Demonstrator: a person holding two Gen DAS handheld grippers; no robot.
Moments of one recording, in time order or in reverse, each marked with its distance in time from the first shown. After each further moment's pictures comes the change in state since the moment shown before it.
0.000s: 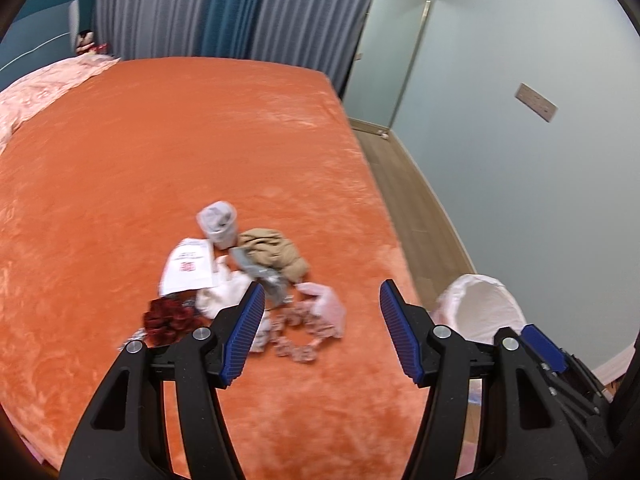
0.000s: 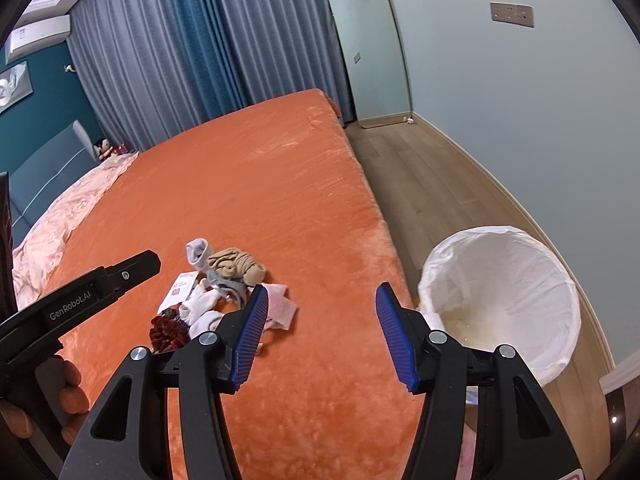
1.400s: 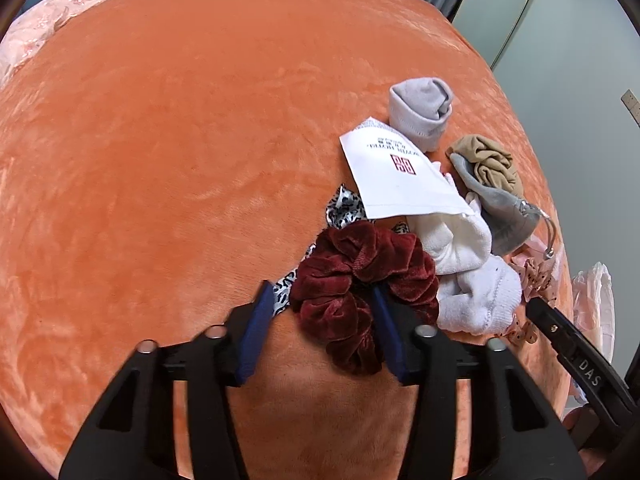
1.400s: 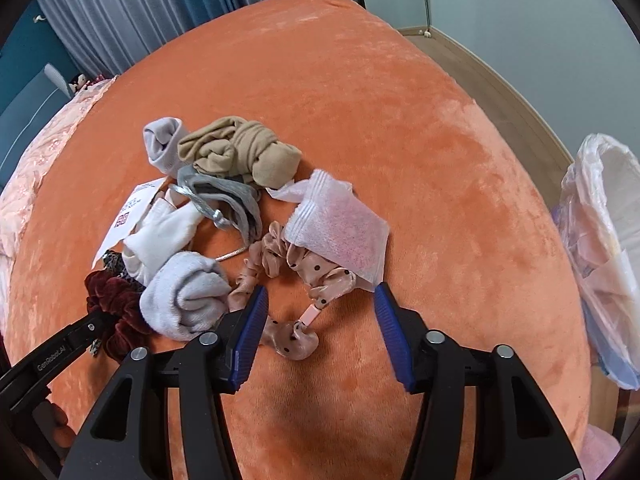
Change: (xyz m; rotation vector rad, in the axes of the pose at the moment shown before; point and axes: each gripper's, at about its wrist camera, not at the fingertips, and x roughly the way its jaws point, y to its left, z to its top) left arm 0.121 0.180 -0.056 -0.193 0.275 0.169; right arm 0.200 0.068 -0.059 0.016 0.317 -0.026
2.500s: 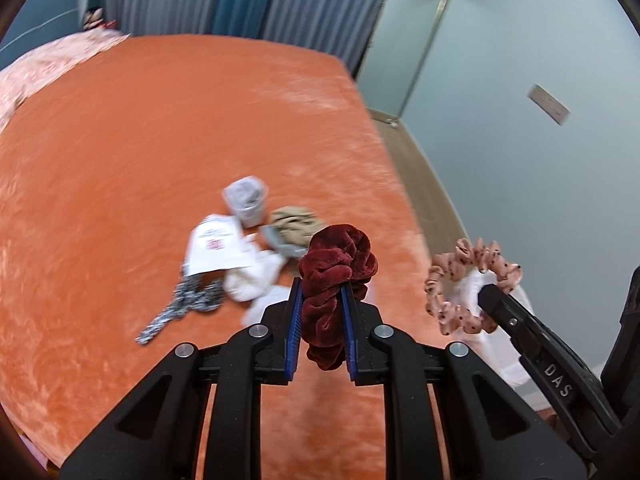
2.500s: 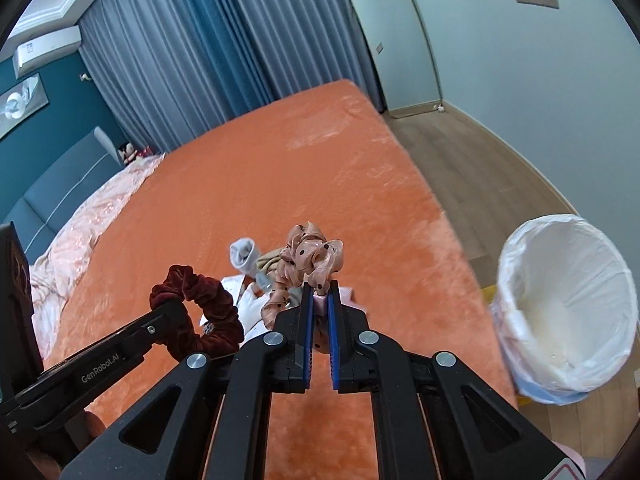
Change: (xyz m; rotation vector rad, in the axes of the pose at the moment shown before) left arm -0.145 -0.132 -0.011 0.182 -0.215 -0.196; right arm -0.176 -0.042 0.012 0.023 -0.308 0.153
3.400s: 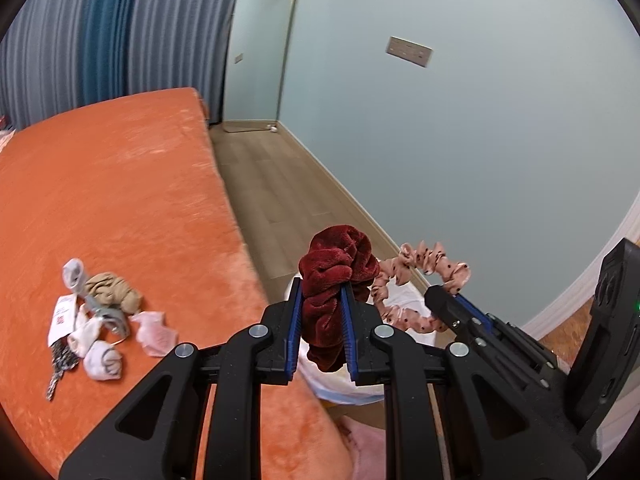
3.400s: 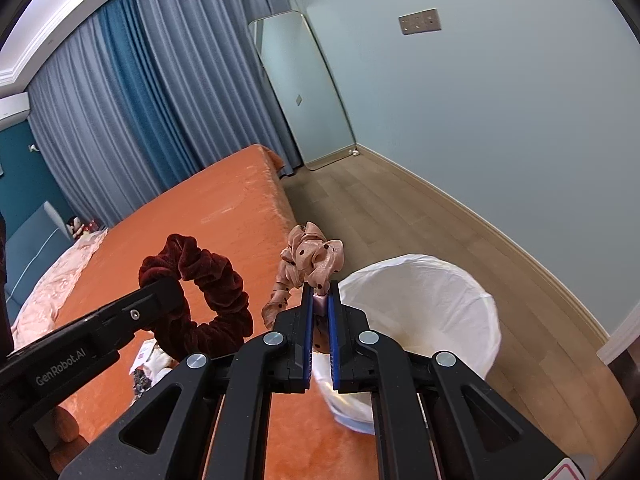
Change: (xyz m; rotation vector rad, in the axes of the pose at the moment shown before) left arm -0.007 -0.240 -0.016 0.338 -0.027 -0.241; right arm -0.114 -0.168 0.020 0.151 -0.190 -0.196
